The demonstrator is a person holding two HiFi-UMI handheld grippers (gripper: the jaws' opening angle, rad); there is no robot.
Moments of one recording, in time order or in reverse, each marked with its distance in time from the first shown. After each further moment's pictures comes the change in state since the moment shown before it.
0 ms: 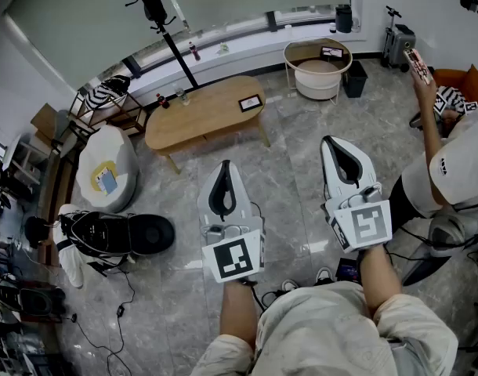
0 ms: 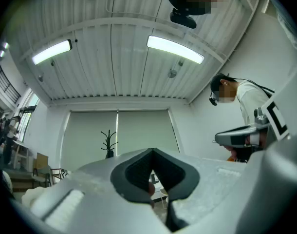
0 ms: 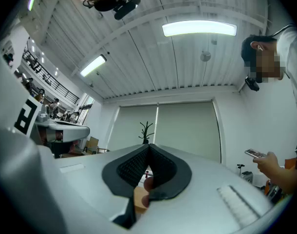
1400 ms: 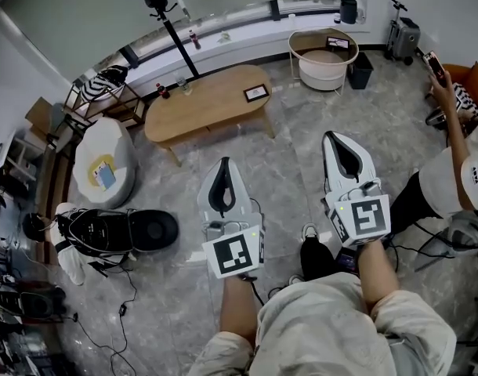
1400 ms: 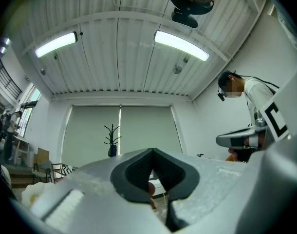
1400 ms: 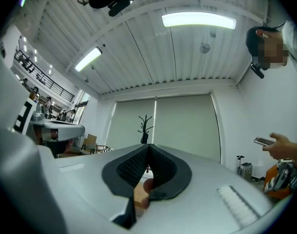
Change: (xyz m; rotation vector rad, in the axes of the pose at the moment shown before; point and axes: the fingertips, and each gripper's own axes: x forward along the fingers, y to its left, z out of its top) left arm 0.012 0.069 -0.056 -0.005 0.034 -0.003; right arm 0.052 0.045 -0.054 0.045 0.063 -0.040
